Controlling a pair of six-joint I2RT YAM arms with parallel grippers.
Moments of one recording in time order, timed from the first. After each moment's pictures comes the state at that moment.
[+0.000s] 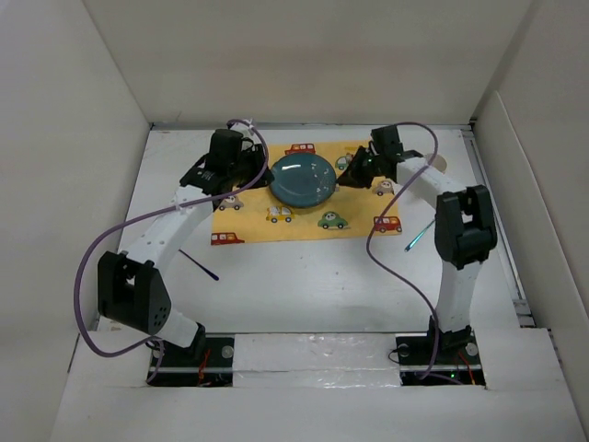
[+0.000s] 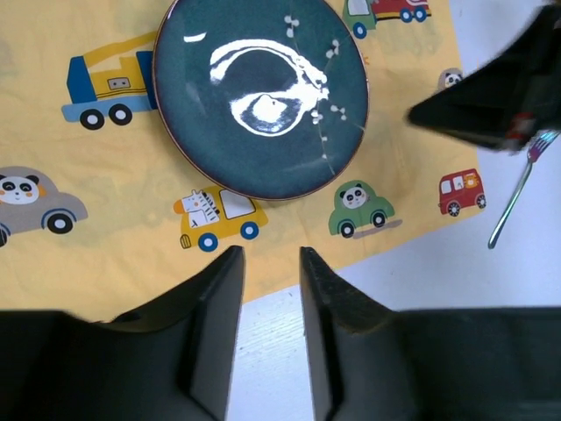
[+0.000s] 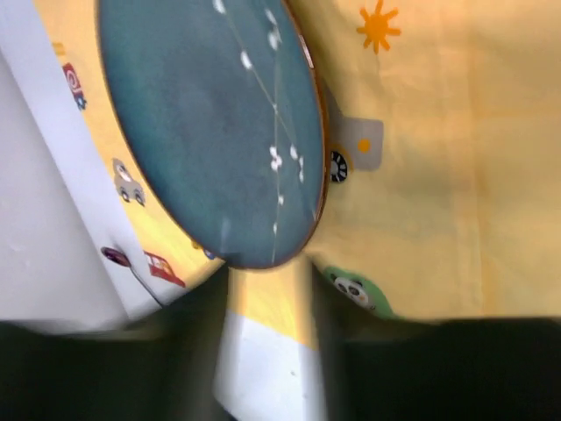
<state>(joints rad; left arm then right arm) -0.37 1.47 1.28 -0.41 0.13 -0.41 0.27 2.03 1.53 -0.34 -0.41 0.80</state>
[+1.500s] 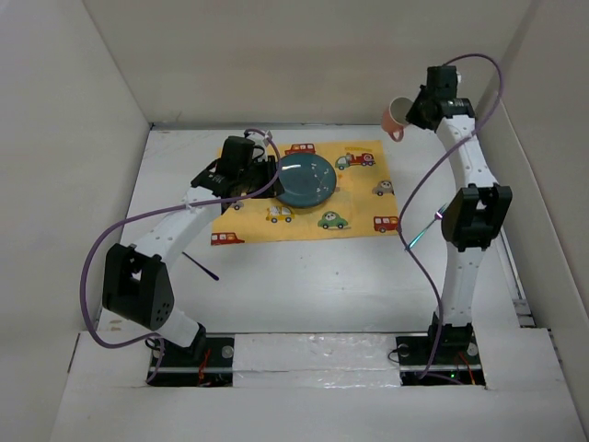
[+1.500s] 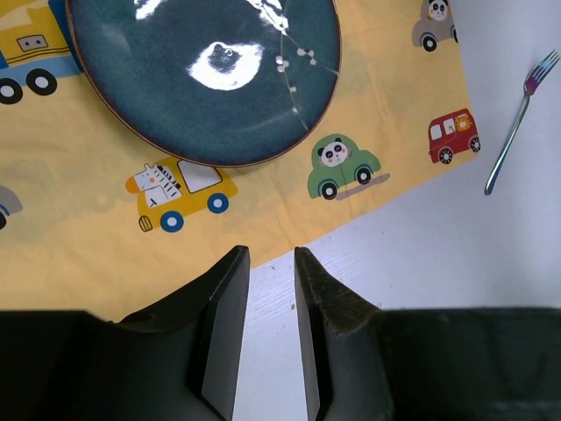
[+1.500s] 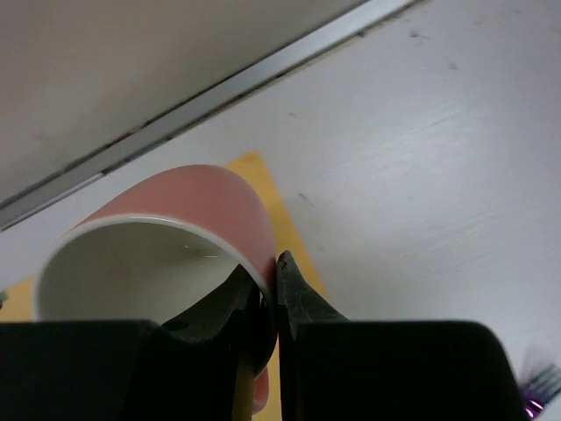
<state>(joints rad) -0.42 1.51 1.25 -0.41 0.21 -0.38 0.00 2.15 2.20 -0.71 0.16 0.48</state>
